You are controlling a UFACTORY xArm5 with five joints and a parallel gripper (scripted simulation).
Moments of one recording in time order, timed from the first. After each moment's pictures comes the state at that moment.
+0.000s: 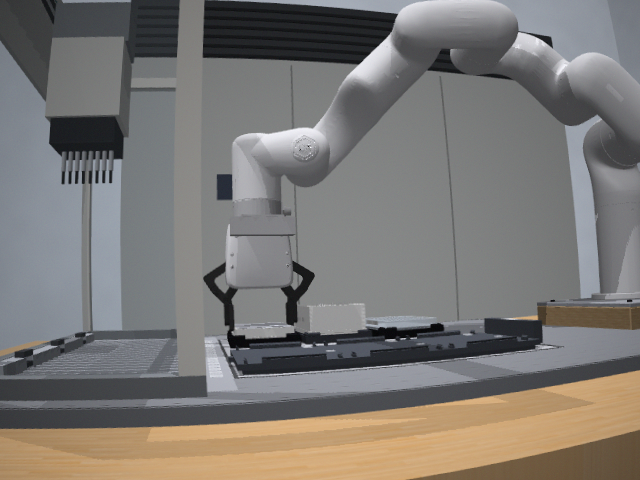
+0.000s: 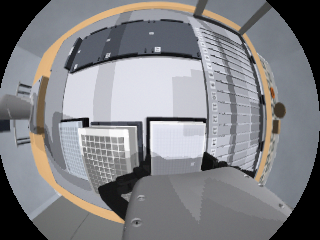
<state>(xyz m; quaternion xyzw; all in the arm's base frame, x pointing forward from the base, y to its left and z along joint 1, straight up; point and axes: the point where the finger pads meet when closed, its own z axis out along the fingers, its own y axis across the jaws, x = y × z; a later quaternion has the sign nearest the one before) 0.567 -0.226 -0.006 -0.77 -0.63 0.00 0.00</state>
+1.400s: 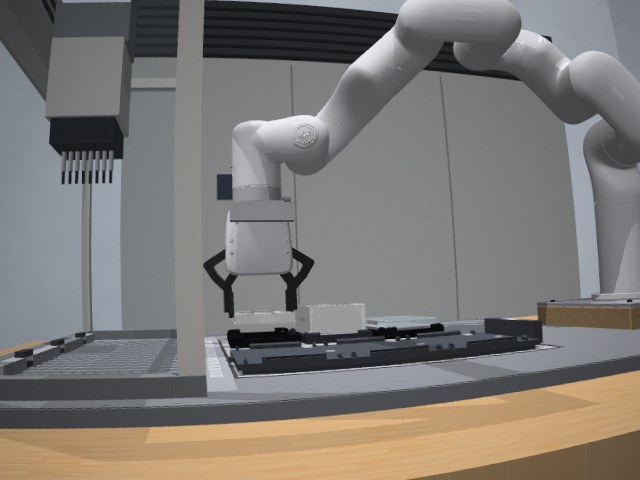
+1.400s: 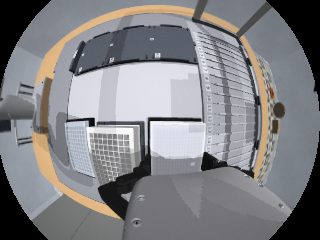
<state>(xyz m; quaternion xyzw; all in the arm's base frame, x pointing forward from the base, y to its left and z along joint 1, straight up) 0.567 -0.226 0.014 -0.77 -0.63 0.00 0.00</state>
